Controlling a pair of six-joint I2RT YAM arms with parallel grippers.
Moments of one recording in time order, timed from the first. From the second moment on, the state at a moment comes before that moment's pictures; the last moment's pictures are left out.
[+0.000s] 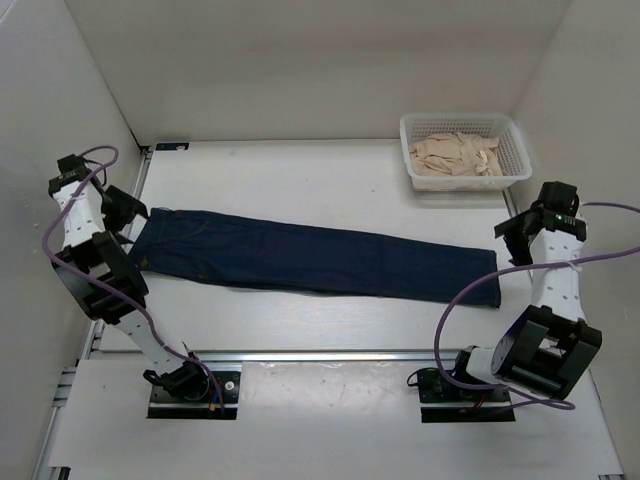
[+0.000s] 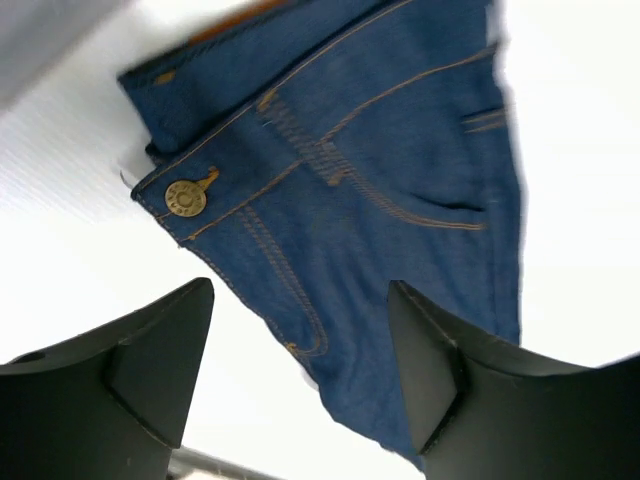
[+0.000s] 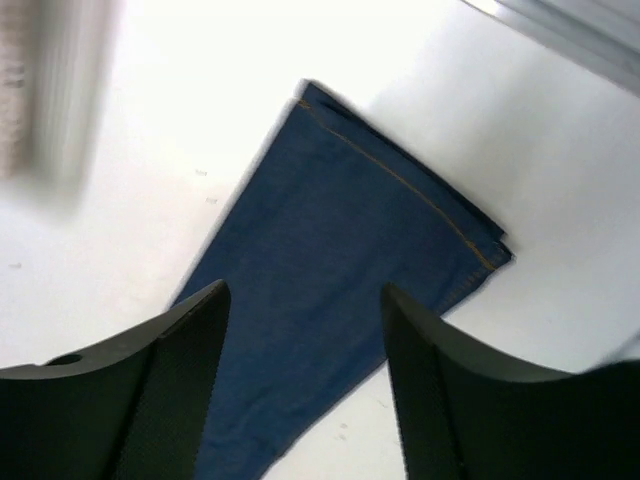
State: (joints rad) left arm 0.55 1.87 1.61 -1.01 0.13 -0.50; right arm -0.38 1.29 1.07 -0.83 0.08 0.74
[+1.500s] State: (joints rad) left arm 0.55 2.11 1.57 -0.91 -0.05 -0.61; right arm -0.28 1.27 1.08 -0.83 -0.13 0.57
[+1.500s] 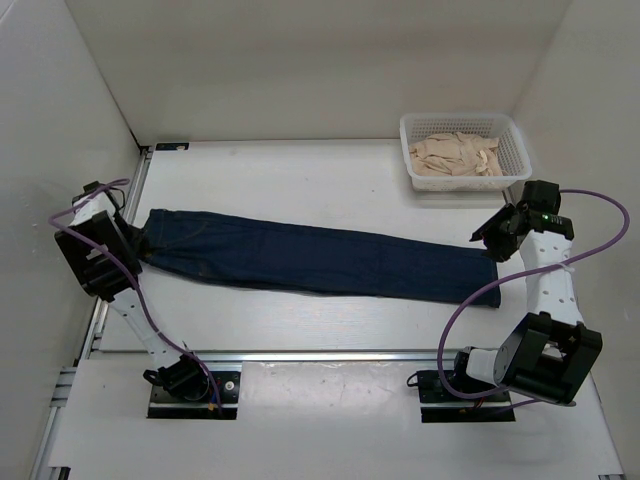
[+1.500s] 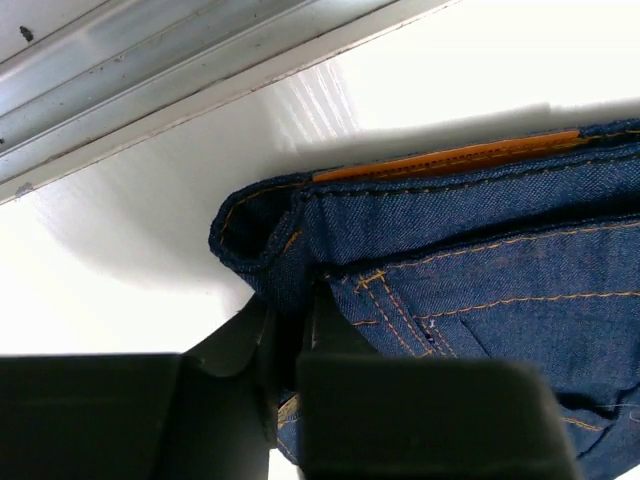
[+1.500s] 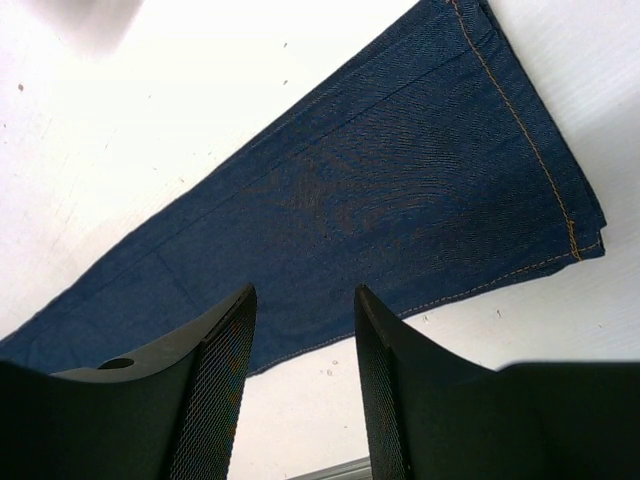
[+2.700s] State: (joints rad) left arm -0.54 1.46 1.62 -0.91 -0.28 -0.62; right arm -0.28 1.17 1.02 -0.81 -0.23 0.59
